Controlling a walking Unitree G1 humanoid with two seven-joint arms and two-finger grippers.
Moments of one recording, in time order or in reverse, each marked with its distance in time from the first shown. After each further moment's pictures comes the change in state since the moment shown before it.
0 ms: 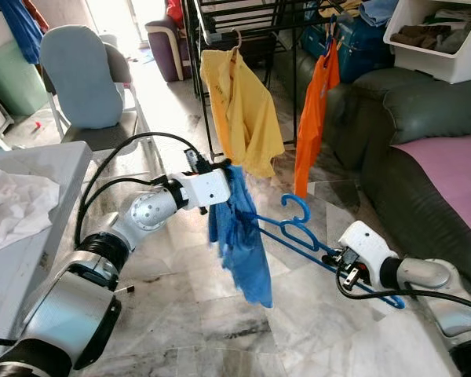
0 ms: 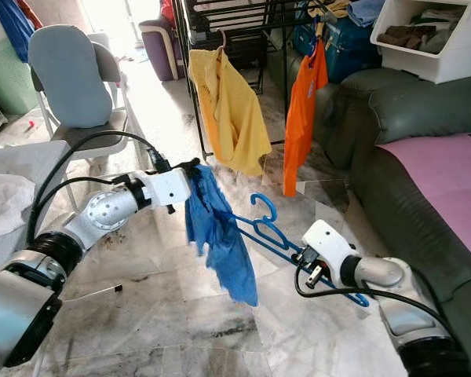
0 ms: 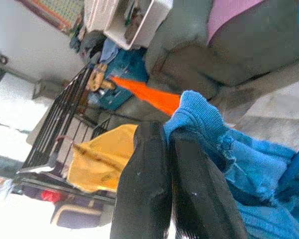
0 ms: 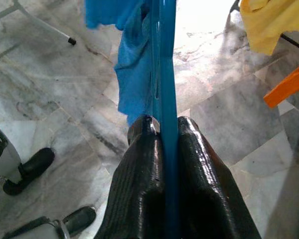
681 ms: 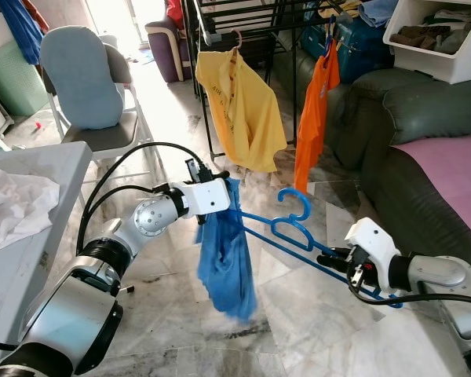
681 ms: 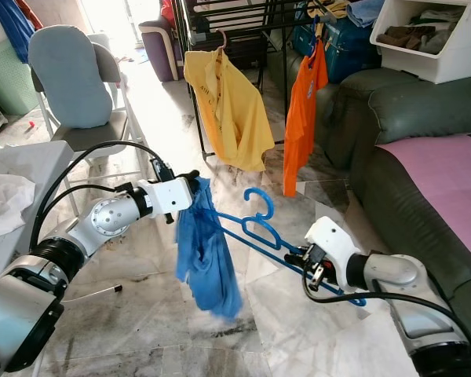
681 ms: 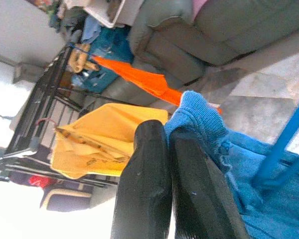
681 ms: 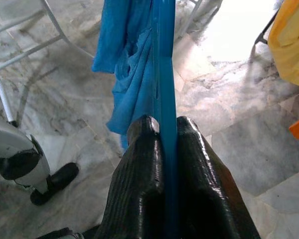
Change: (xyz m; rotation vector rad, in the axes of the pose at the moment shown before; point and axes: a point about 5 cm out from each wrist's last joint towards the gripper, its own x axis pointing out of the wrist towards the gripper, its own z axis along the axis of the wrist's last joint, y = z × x) left arm -0.004 -0.014 -0.012 -0.011 0.090 -0.070; right arm -0.016 0.003 0.015 -0.012 -0.107 0.131
